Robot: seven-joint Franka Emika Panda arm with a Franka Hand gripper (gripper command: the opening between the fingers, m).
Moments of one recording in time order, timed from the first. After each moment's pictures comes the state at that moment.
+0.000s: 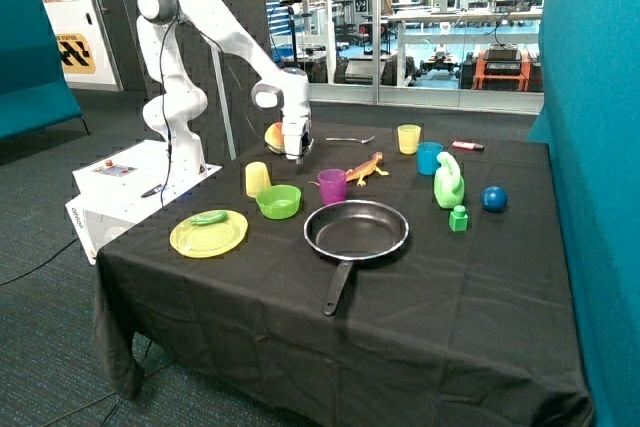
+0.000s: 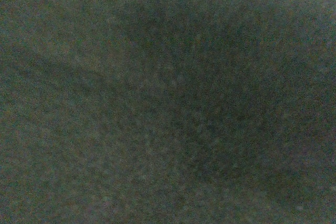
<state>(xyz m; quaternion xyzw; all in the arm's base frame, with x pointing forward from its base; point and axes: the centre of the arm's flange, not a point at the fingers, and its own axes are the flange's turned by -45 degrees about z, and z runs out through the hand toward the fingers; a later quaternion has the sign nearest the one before) 0.429 0.077 0.286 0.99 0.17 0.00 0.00</state>
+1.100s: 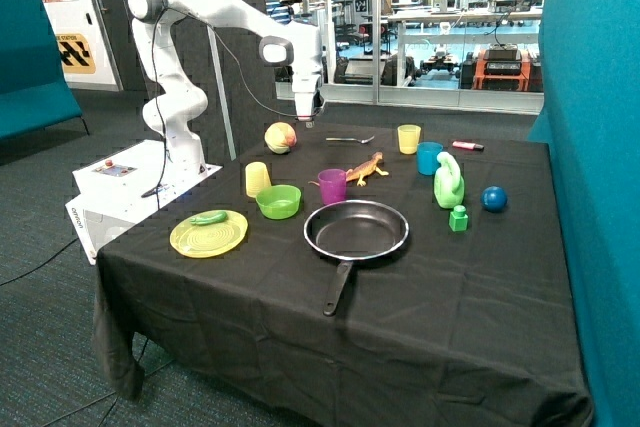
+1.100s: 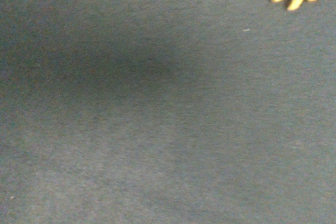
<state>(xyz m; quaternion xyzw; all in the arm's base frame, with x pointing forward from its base) 0.490 0.051 0.424 0.99 0.16 0.00 0.00</state>
